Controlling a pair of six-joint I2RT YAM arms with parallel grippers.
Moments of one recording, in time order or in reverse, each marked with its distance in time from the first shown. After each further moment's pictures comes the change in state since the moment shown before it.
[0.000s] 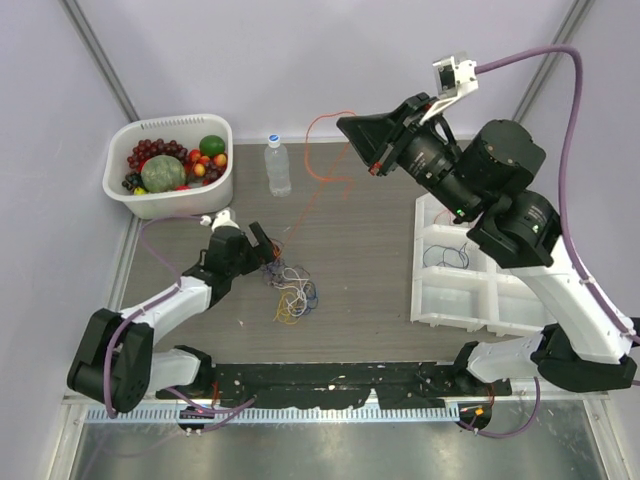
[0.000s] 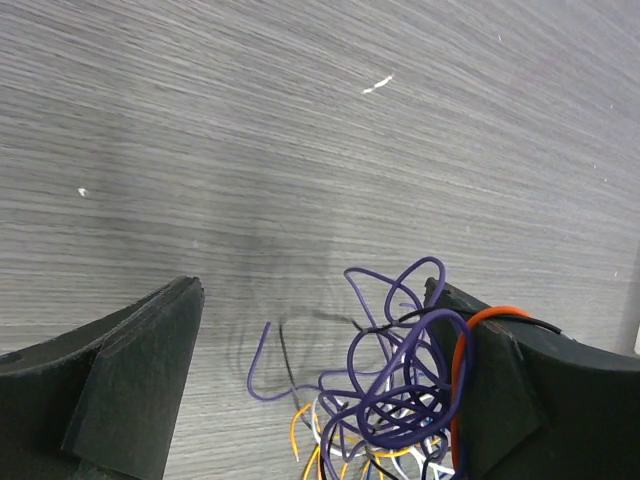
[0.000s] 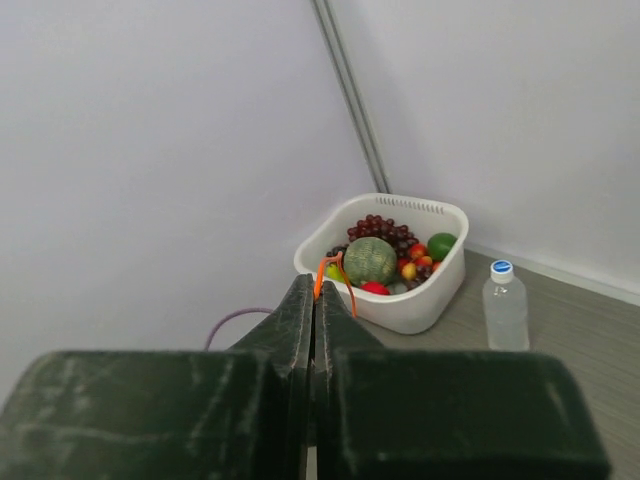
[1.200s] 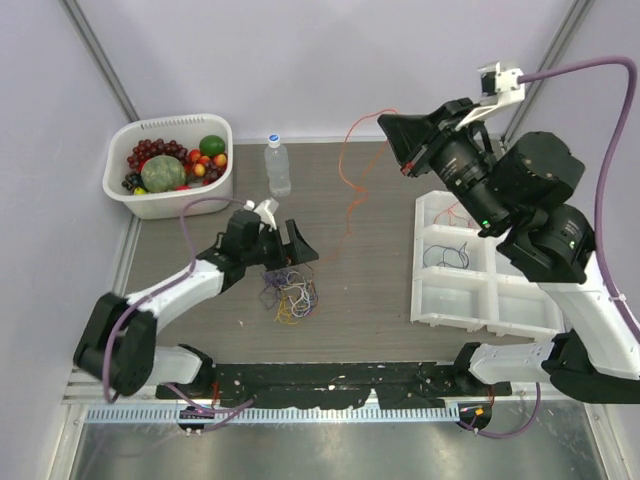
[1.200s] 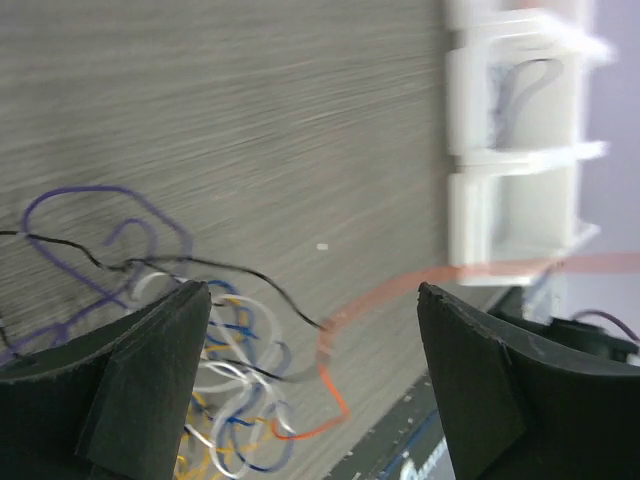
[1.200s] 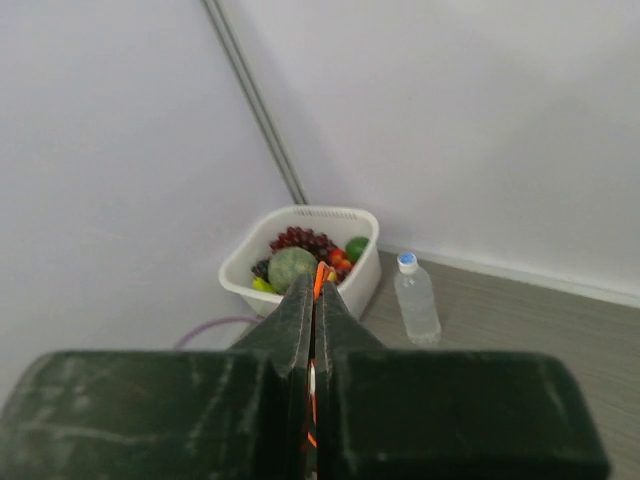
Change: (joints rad) left arm -0.096 0.001 0.175 -0.069 0.468 0.005; right arm 0.003 -0.100 -0.037 -0.119 0.230 -0.100
